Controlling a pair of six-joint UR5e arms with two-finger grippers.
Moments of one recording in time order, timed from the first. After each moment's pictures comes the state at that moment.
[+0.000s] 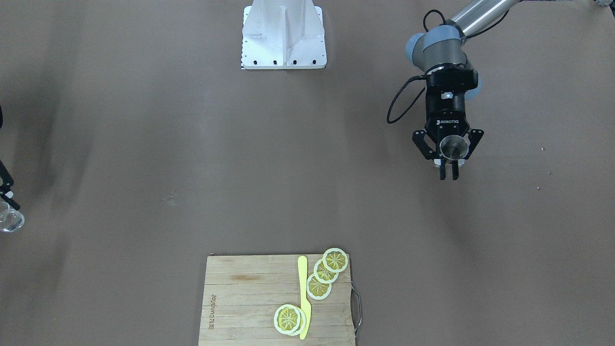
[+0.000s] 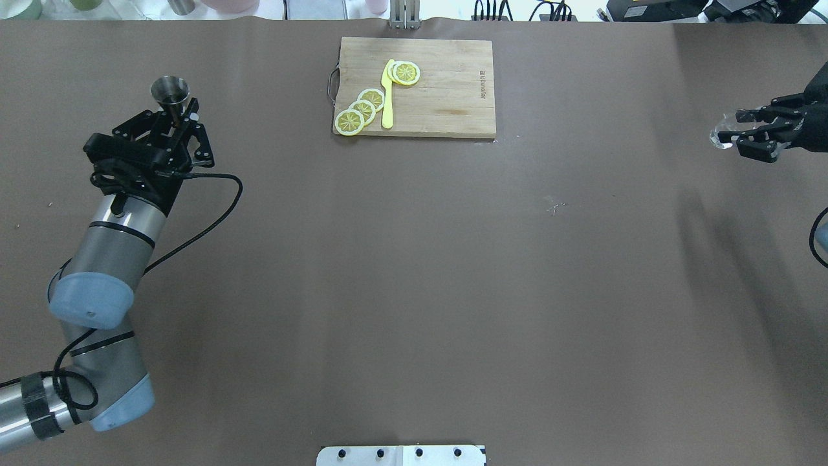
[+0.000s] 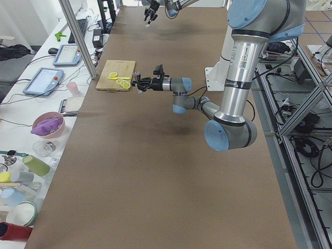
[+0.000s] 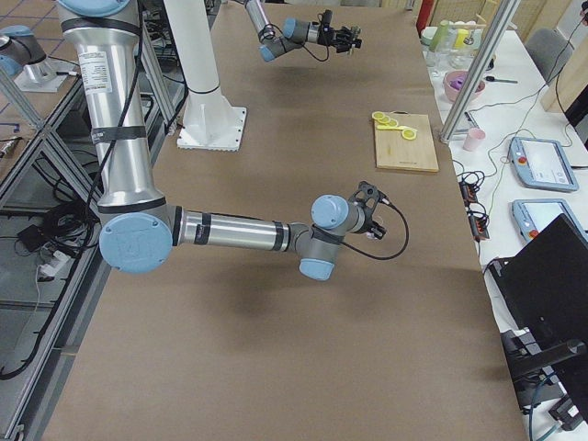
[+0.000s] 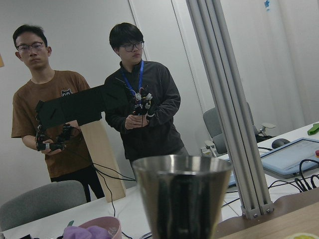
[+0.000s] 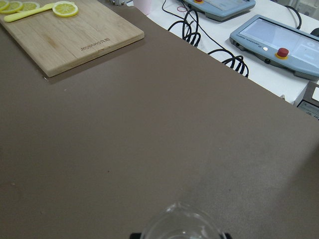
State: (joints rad) left arm -0.49 -1.76 -1.61 -2.95 -0.64 -0.51; right arm 1.18 -1.45 1.25 -0.11 2.17 0.28
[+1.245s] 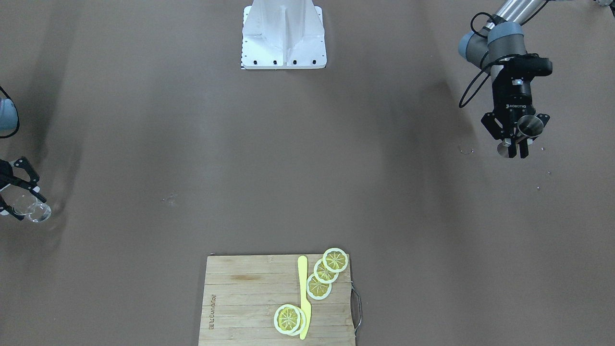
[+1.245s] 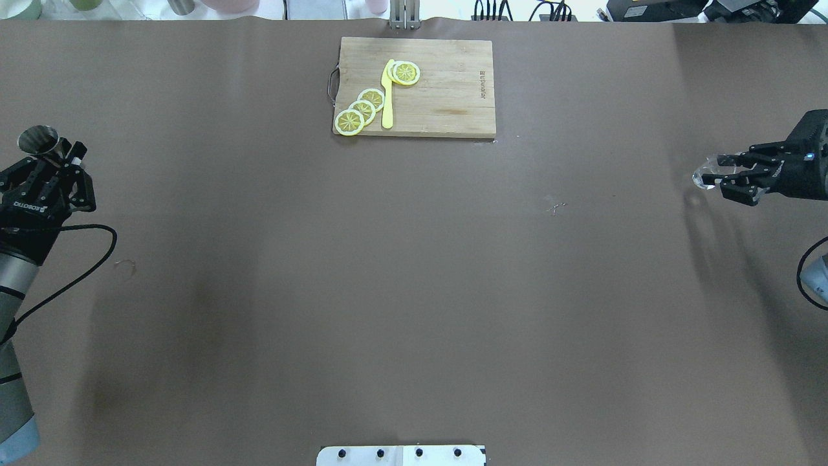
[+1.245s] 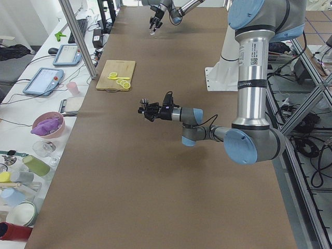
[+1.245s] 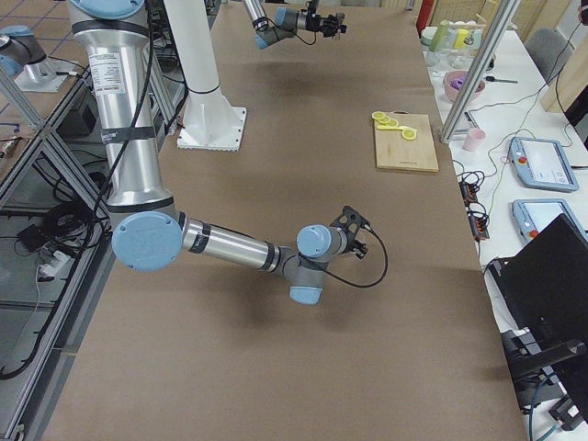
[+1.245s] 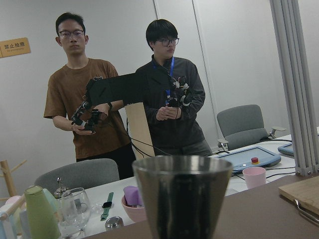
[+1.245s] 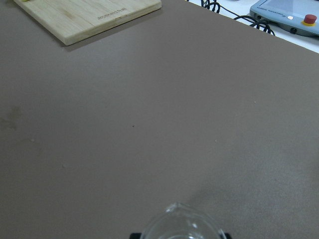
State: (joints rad) left arm -0.47 -1.50 -1.54 -3.36 -0.63 -0.51; right arm 1.08 -1.45 1.08 0.13 2.12 0.38
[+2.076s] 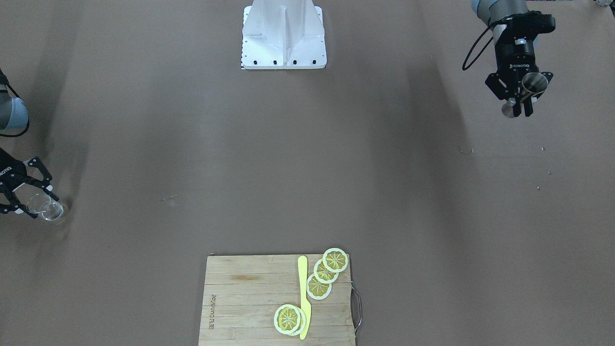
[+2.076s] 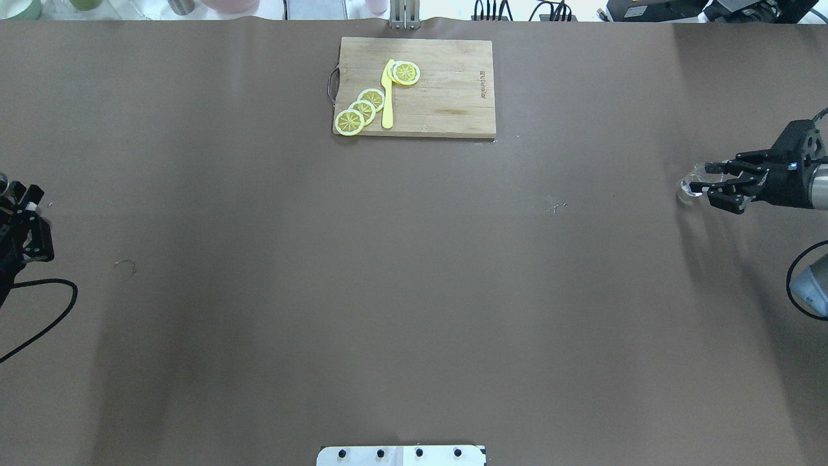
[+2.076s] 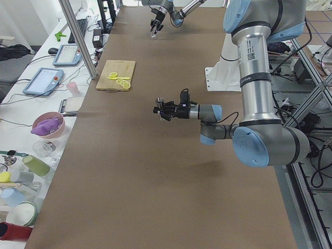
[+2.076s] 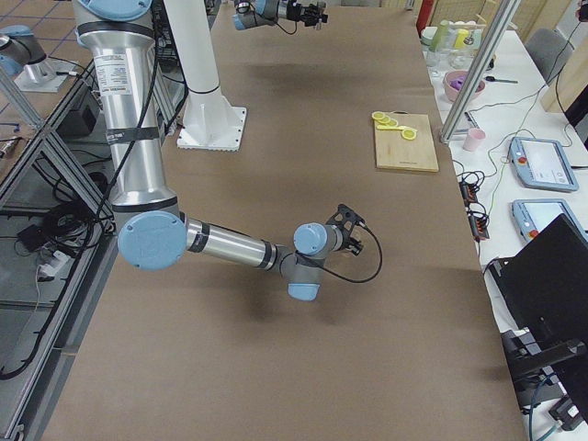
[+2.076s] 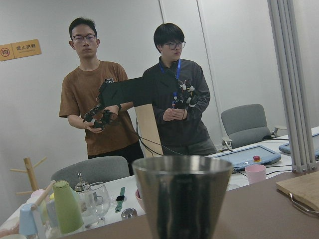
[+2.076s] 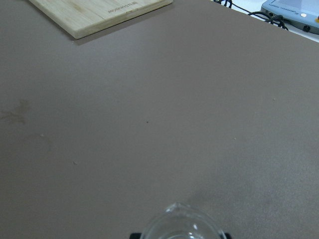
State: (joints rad) left arm -0.23 -1.26 -1.77 -3.26 -0.37 -0.60; right arm 1.03 -1.45 1.08 0.14 2.08 0.38
